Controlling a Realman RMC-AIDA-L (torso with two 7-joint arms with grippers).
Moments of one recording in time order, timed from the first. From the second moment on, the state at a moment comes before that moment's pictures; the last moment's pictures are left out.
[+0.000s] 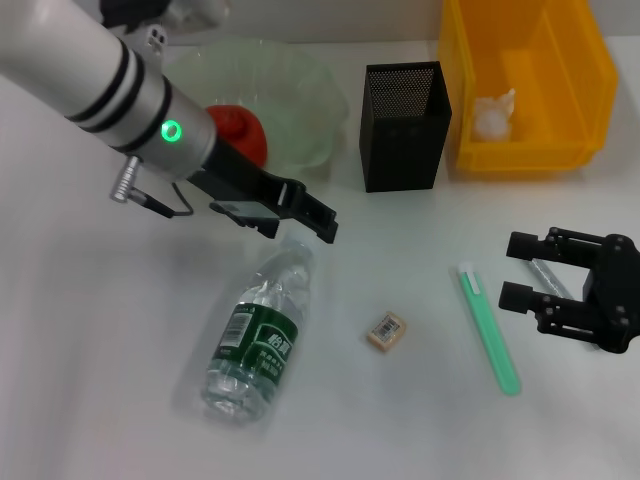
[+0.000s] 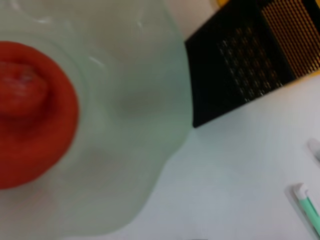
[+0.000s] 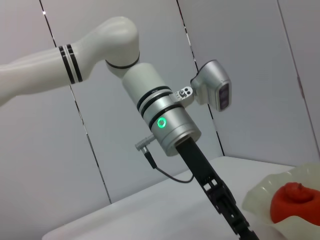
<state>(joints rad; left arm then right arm) -0.90 -2.08 1.18 0.83 2.45 1.43 -2.83 0.31 2.06 -0.64 -0.63 -1.87 -1.85 1.23</state>
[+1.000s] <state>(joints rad) -0.88 -2.08 1.49 0.83 2.39 1.24 -2.83 0.32 2.06 -0.64 -0.62 -1.87 -1.84 1.23</state>
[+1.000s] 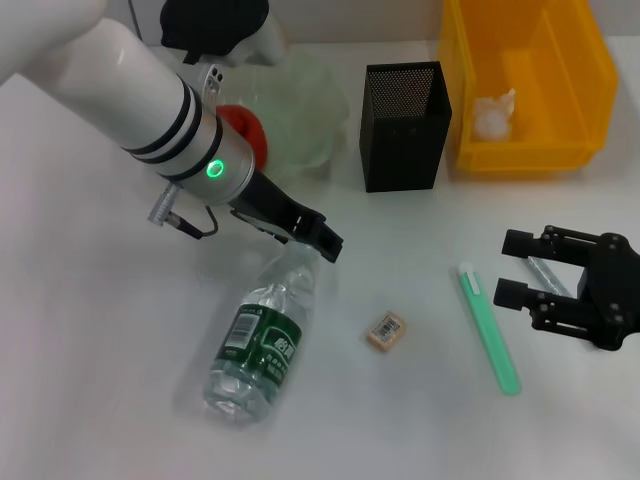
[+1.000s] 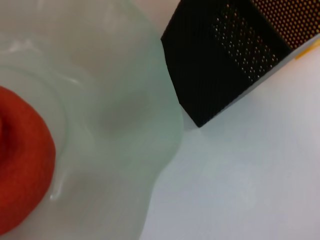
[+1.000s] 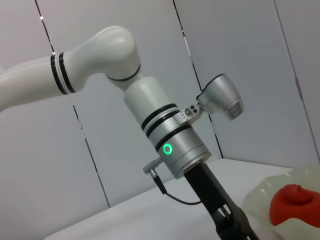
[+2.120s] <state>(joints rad) -0.55 -2.07 1.42 1.20 2.06 1.24 -2.43 0.32 2.06 -0.60 -0.58 -1.86 -1.84 1.22</state>
